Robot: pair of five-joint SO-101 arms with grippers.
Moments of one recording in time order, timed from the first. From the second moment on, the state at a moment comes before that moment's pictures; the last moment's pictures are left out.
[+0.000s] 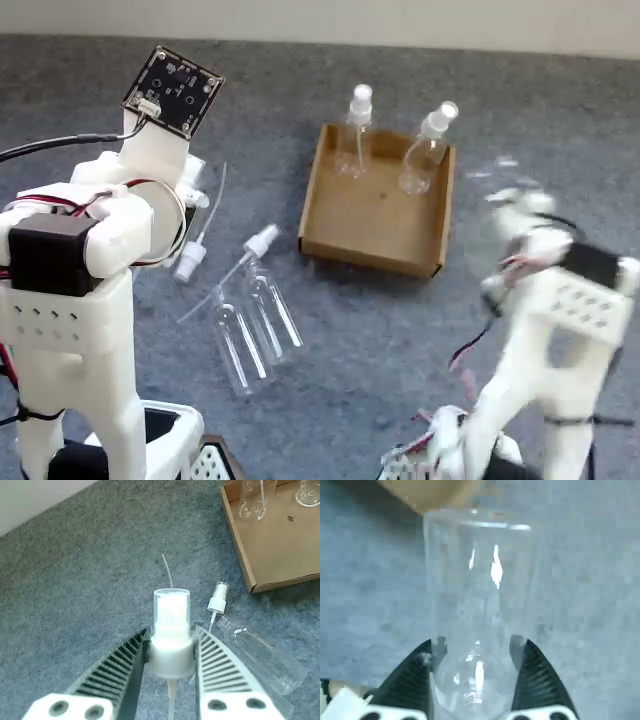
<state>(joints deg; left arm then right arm) 0.6 -30.7 -10.5 99.2 -14.7 24.1 -28.9 25.2 83.7 53.0</state>
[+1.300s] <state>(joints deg) 0.5 -30.7 -10.5 99.2 -14.7 41.9 34.1 -40.4 99.6 36.1</state>
